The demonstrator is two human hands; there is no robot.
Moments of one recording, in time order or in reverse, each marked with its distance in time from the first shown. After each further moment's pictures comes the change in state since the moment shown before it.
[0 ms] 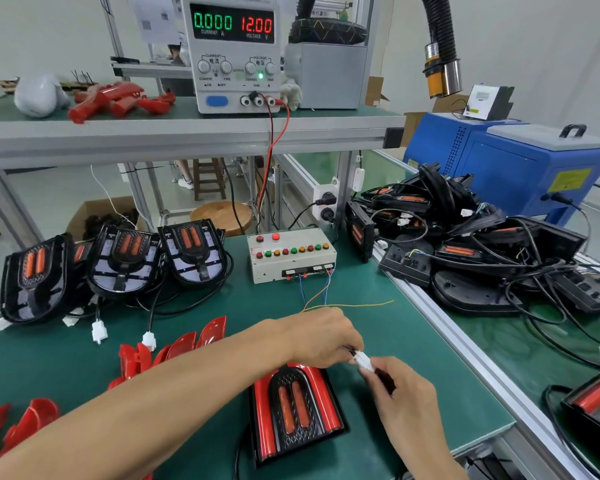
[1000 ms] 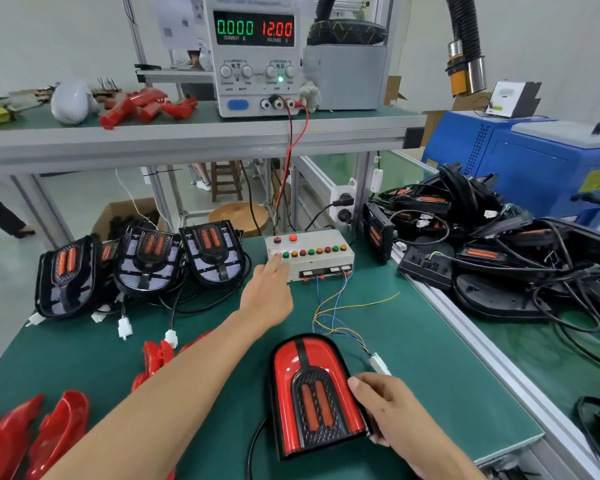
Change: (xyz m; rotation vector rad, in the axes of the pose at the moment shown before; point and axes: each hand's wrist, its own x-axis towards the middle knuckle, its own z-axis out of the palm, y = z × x) left_hand -0.042 -0.087 0.012 -0.136 0.375 -0.907; right_hand 0.001 -0.050 0.000 0.398 -0.648 0.379
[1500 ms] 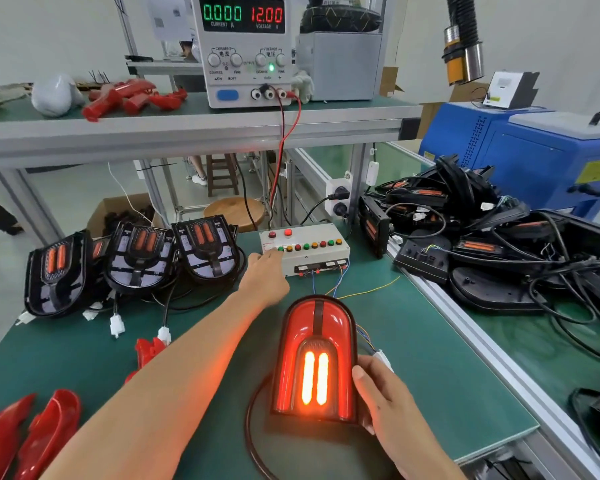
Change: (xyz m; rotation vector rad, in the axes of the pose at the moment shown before) left_hand 0.030 -0.003 0.001 -0.020 -0.049 -0.039; right_hand -0.003 0.008 0.013 0.149 0.164 -0.130
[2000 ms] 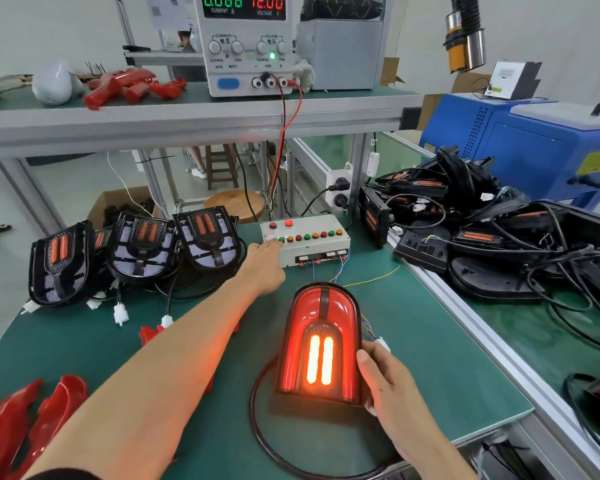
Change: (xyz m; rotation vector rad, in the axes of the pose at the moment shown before) left_hand 0.002 -0.008 -0.005 -0.049 -0.042 0.021; right_hand -0.004 -0.008 0.004 0.102 0.044 0.050
